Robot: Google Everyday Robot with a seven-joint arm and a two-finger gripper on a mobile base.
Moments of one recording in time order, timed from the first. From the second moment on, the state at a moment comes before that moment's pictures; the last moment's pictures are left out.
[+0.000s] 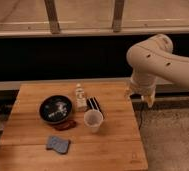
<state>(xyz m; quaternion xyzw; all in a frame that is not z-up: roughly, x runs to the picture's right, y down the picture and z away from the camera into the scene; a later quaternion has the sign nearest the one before) 0.179 0.043 0.619 -0.11 0.28 0.80 0.52</state>
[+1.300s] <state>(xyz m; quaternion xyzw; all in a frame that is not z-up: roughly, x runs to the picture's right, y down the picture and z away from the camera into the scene) -0.071 0.097 0.609 -0.24 0.22 0.60 0.73</state>
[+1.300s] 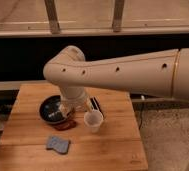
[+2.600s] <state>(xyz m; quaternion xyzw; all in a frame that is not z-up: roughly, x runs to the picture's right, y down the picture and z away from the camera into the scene) -0.175 0.221 0.703 -0.39 0.26 0.47 0.74</state>
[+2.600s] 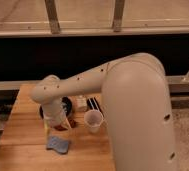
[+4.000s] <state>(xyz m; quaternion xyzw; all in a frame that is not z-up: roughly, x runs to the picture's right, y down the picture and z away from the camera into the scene) -0.177 0.263 0.737 -0.42 0.26 0.45 0.74</state>
